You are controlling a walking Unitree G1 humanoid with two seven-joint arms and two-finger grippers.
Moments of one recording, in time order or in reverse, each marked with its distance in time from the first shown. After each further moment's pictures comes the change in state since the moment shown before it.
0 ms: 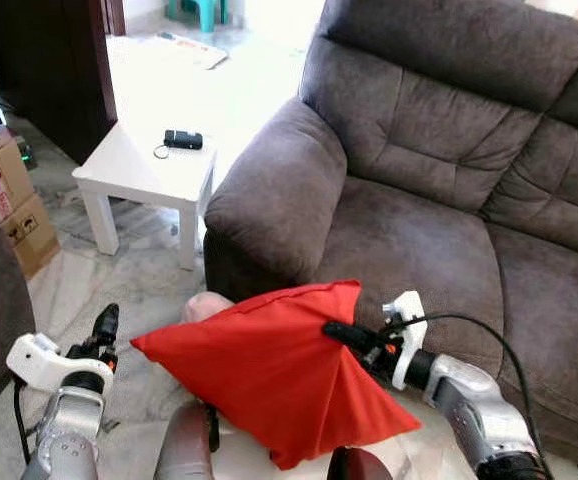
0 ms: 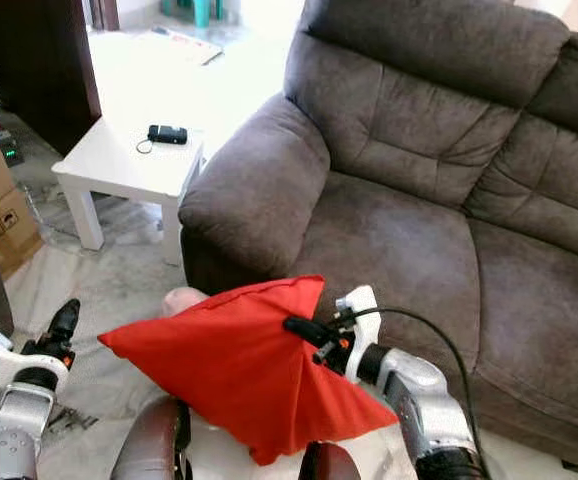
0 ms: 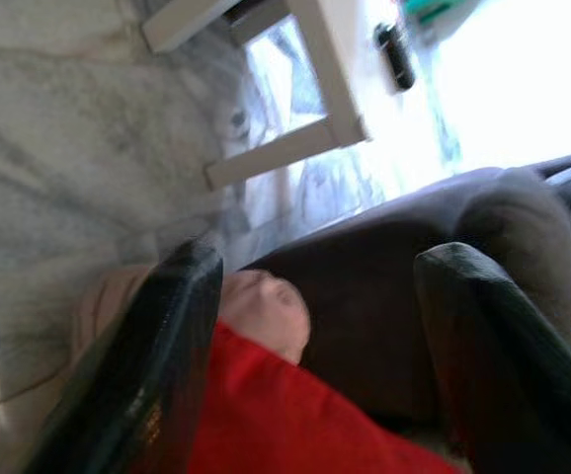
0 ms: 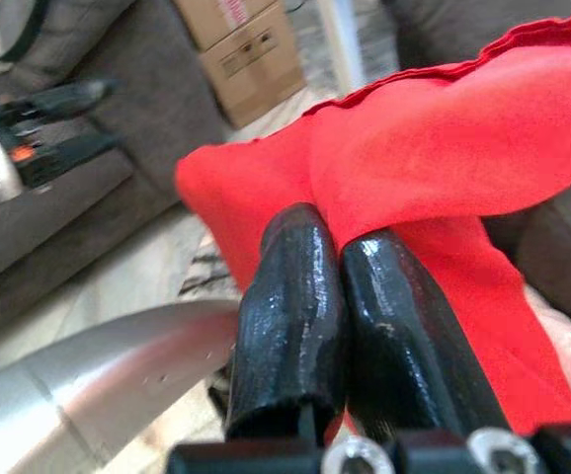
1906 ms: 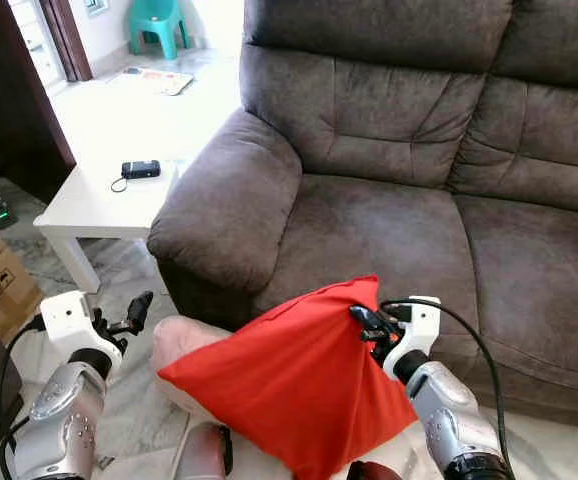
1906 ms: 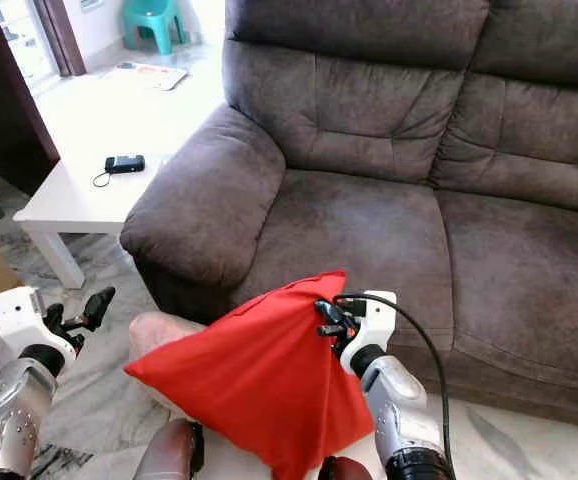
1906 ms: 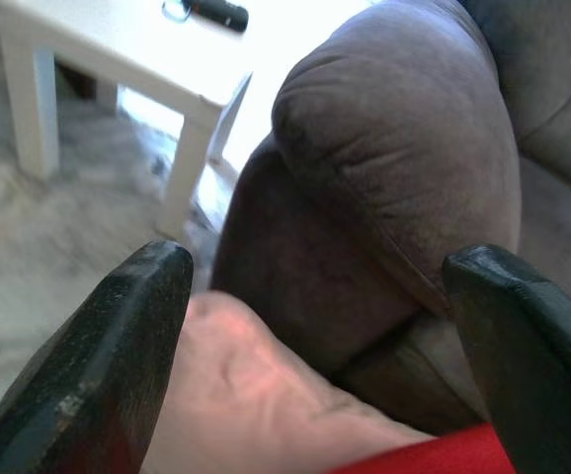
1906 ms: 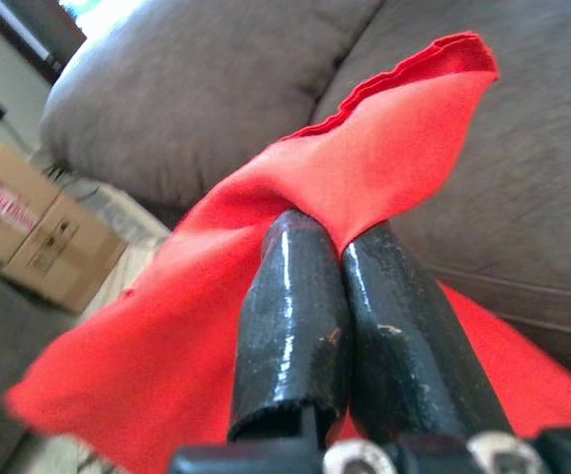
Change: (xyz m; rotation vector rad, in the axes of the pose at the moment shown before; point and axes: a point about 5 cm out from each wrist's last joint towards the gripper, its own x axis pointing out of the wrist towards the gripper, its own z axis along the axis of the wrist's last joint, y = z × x) left arm 0.002 -0.036 0.002 0.500 0.073 -0.178; right arm 0.010 -0.024 -0.020 0.156 -0.160 -0.488
